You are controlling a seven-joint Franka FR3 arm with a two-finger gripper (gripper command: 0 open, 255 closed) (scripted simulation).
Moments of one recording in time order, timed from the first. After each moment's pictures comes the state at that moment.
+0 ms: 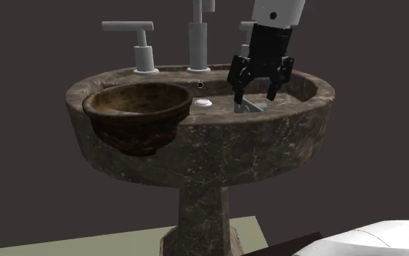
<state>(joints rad) -0.02 -0.81 0.05 -2.27 0.10 1.58 -0.10</state>
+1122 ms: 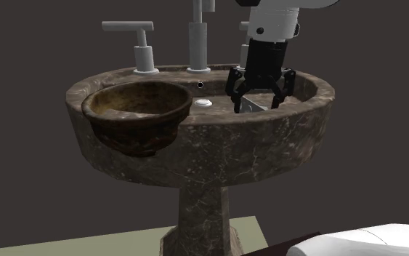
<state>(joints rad) -0.13 -0.81 0.13 -2.31 0.12 1.58 0.14</state>
